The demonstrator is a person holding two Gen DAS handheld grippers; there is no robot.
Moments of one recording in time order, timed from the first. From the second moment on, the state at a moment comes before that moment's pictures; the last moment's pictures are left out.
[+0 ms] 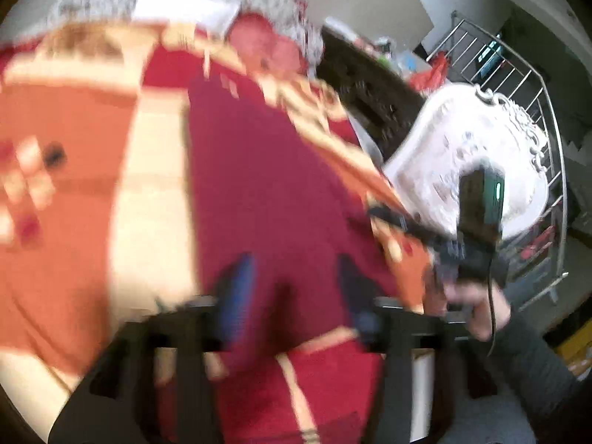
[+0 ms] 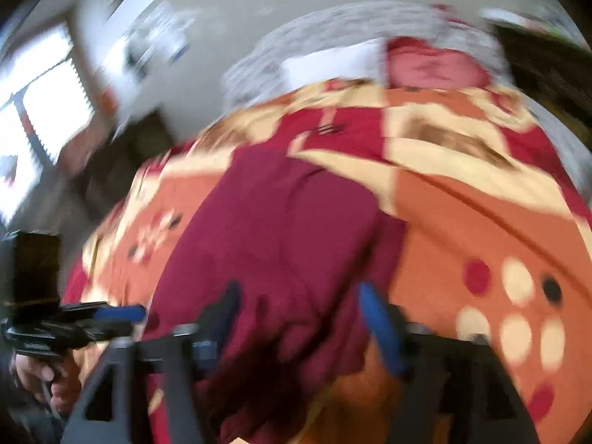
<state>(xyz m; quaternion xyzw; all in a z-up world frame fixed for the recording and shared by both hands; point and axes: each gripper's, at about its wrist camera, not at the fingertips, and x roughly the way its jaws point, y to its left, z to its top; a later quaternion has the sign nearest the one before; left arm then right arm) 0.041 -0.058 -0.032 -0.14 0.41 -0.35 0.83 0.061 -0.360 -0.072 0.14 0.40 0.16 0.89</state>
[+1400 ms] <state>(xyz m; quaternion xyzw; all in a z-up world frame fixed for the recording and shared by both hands) 0.127 0.035 -0.001 -0.16 0.40 -0.29 0.85 0.118 -0.240 -0.046 0.26 0.39 0.30 0.83</state>
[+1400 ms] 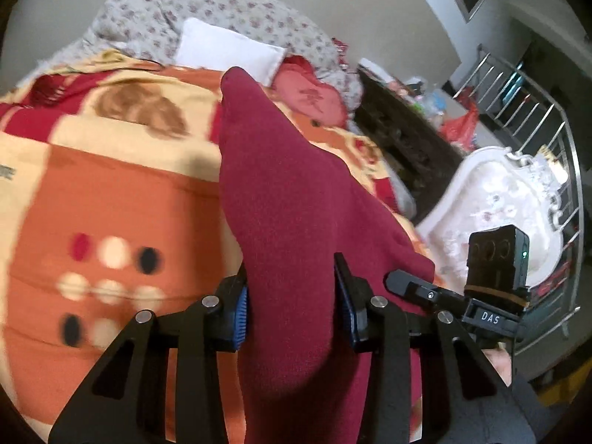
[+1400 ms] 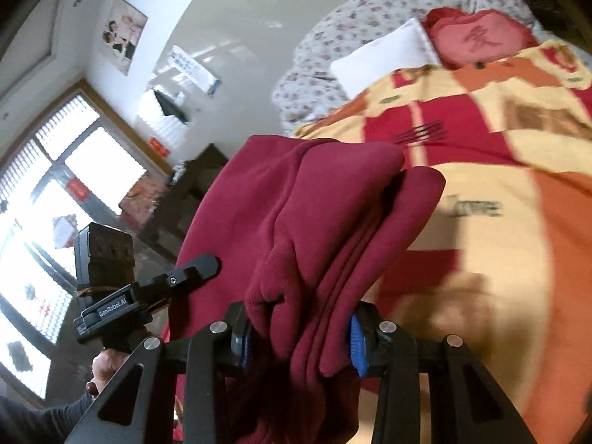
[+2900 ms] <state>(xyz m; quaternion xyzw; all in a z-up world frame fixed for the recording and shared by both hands) 0.181 0.041 -0.015 -0.10 0.38 -0.25 0.88 0.092 -0.147 -0.039 -0.13 0.37 0.32 0.86</state>
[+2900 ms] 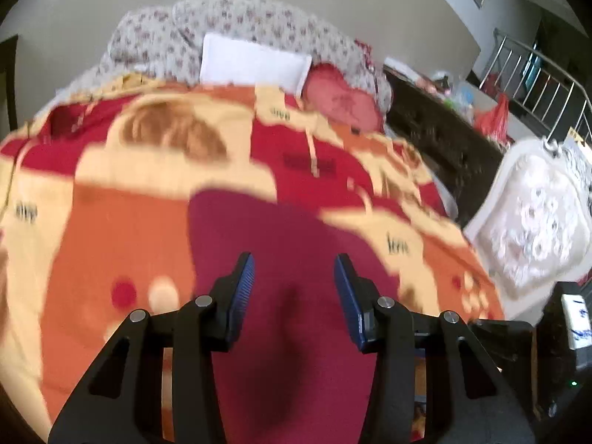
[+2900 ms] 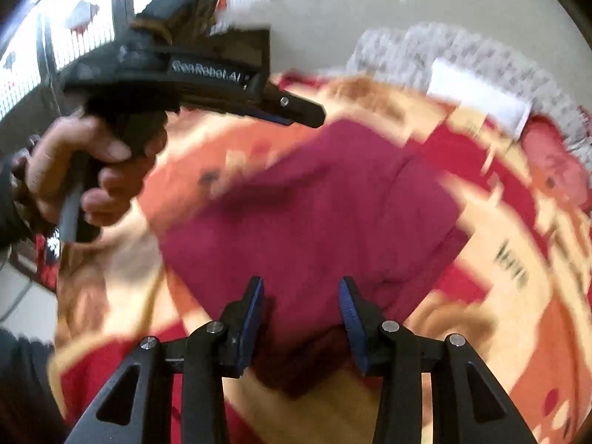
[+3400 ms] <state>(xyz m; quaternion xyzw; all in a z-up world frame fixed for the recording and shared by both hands) 0.244 0.007 -0.109 -0.11 0.48 -0.21 0.85 0.167 -0.148 -0.105 -0.10 0.40 0.29 0.86</state>
